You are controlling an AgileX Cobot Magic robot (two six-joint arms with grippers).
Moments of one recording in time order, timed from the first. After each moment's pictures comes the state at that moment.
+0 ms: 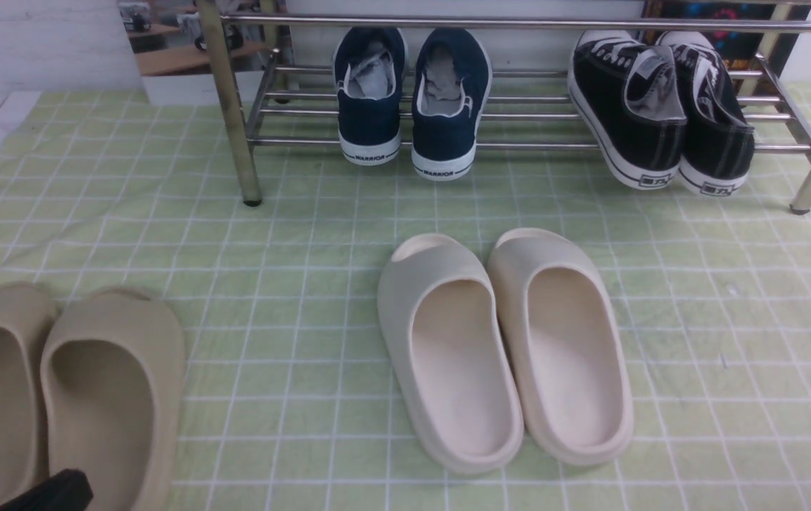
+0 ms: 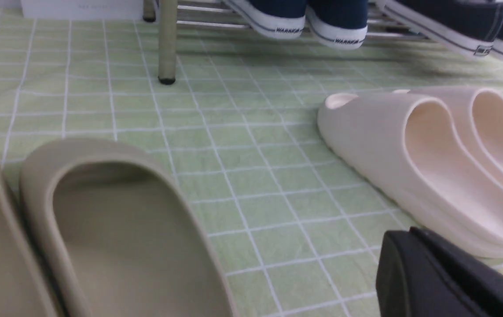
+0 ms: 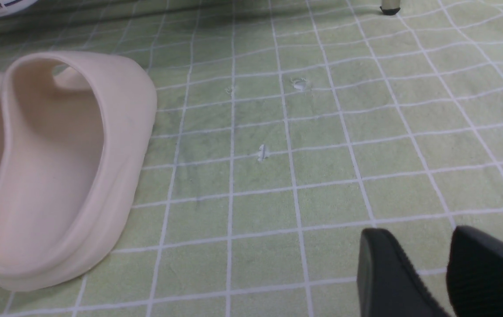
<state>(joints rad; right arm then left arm) -0.03 -0.01 0.01 0.10 0.40 0.10 -0.37 -0.01 -0.08 -0.02 0.36 -0.17</state>
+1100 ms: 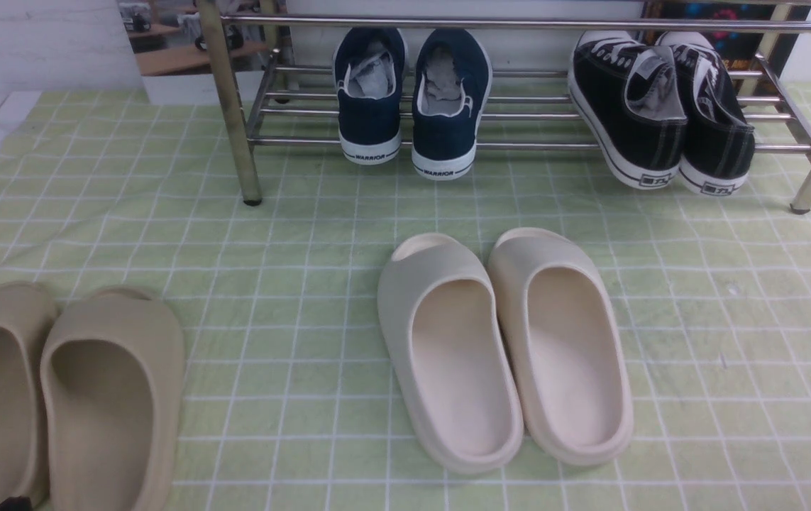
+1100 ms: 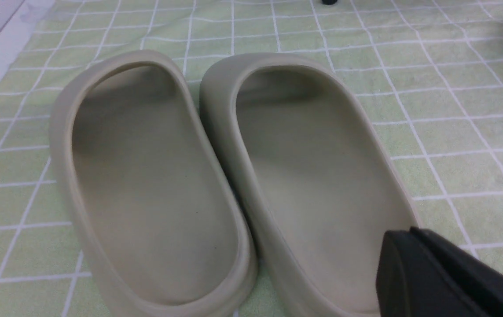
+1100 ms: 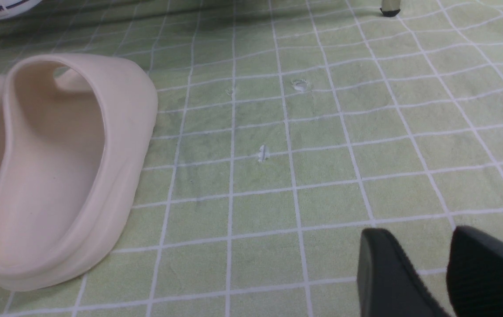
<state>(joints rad) -0.03 -0.01 0.01 0.10 0.40 0.10 -0.06 -0.01 0.03 0.02 0.38 0.00</state>
